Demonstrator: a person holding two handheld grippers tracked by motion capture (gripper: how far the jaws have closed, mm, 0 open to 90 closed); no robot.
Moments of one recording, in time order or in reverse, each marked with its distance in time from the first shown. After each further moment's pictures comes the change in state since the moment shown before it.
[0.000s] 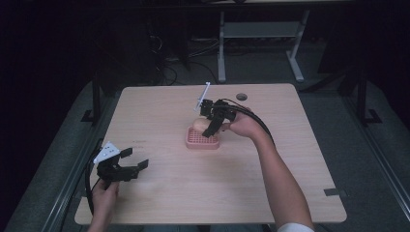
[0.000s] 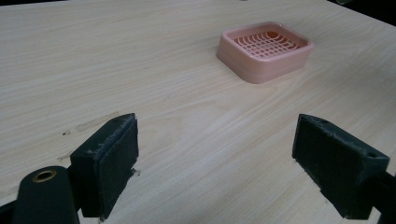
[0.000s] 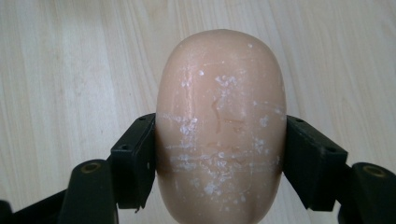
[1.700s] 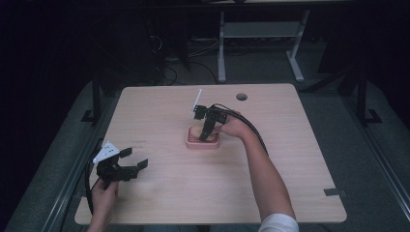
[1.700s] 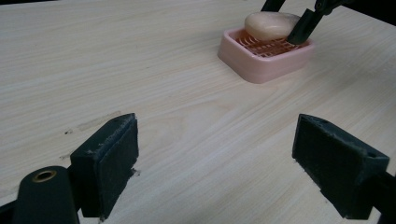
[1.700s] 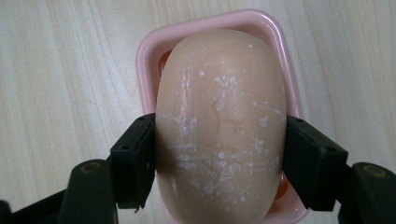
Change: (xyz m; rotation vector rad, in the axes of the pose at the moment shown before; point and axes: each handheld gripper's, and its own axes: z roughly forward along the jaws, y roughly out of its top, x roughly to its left) left arm 0.000 0.000 0.000 -0.004 0.002 -0.007; right arm -0.024 0.003 0.063 0.102 0.081 0.070
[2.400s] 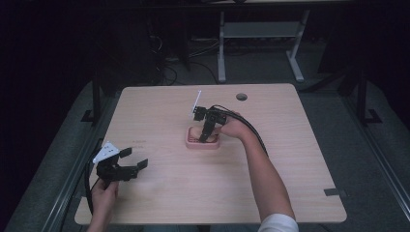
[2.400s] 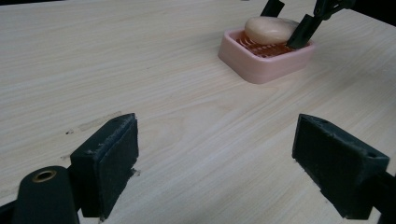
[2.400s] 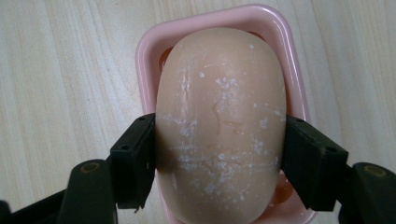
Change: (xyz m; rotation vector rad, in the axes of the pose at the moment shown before) left arm 0.001 0.000 -0.001 0.000 0.001 0.001; right arm 0.001 0.000 0.004 0.008 0.003 -0.005
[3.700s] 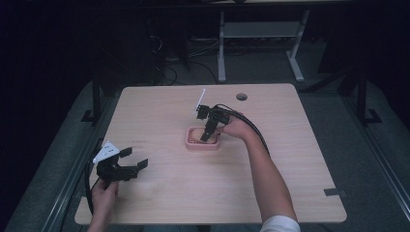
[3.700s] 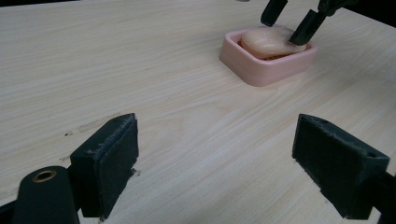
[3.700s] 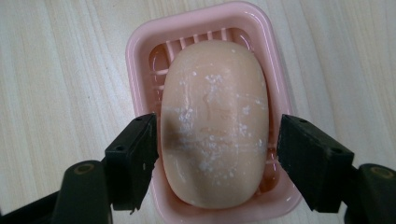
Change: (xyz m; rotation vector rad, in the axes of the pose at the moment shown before) left arm -0.001 0.001 0.000 -0.002 -0.001 -0.001; right arm -0.002 -0.009 -0.007 -0.029 0.001 0.039
